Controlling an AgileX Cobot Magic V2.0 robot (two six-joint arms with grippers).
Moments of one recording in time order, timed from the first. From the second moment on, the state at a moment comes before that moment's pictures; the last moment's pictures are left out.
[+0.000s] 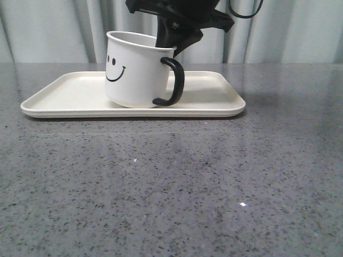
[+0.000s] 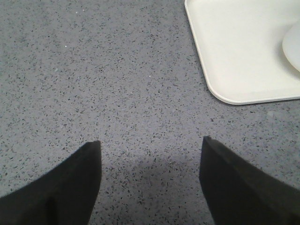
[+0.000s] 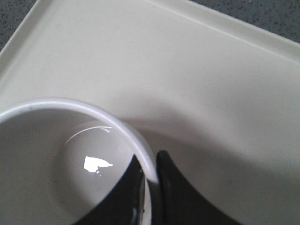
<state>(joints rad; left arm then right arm) -0.16 0.69 -0.75 0.09 0.82 -0.18 0.54 1.89 -1.66 0.30 0.75 -0.10</state>
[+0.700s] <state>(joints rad) -0.16 0.69 -0.75 0.09 0.82 -0.18 0.54 2.00 -2.13 0.30 1.23 -0.55</state>
